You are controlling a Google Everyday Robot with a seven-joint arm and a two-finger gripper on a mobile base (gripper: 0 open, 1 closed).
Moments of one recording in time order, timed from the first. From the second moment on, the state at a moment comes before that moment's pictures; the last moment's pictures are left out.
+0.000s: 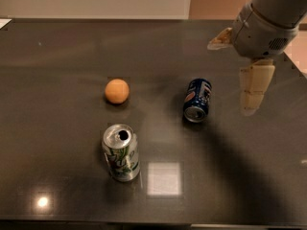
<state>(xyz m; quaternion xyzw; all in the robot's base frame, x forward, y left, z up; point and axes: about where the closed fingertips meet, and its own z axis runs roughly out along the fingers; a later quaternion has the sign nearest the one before) 0.489 -0.162 0.952 -0.77 0.62 0.01 0.13</state>
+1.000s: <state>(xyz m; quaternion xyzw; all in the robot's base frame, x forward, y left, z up) 0.509 -0.141 0.928 -0.90 0.42 0.05 0.14</state>
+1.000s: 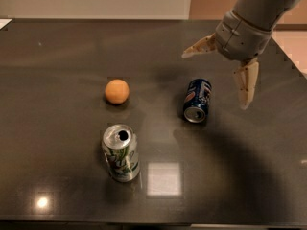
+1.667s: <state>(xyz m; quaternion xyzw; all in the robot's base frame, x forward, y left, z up) 0.501 -0.130 0.901 -0.95 0.29 0.05 0.11</state>
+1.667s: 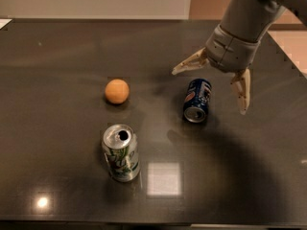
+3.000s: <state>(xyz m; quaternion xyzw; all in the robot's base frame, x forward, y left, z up) 0.501 -0.128 0.860 -0.98 0.17 0.02 0.03</state>
